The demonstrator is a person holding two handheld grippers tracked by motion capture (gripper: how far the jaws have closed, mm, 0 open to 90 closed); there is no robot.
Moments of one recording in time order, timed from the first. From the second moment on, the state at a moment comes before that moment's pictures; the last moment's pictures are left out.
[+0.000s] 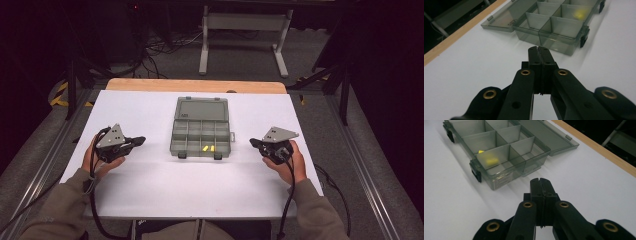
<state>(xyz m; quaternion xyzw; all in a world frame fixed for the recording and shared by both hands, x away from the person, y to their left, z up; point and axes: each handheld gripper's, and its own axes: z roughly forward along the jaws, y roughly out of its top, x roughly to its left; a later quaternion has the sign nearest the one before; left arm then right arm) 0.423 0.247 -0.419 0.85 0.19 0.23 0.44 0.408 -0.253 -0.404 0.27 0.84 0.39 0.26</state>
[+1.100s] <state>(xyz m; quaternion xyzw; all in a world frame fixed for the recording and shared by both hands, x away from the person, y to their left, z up) 0.528 0.188 -0.392 0.87 0.20 0.21 0.40 0.513 -0.232 -0.393 0.31 0.84 0.35 0.26</state>
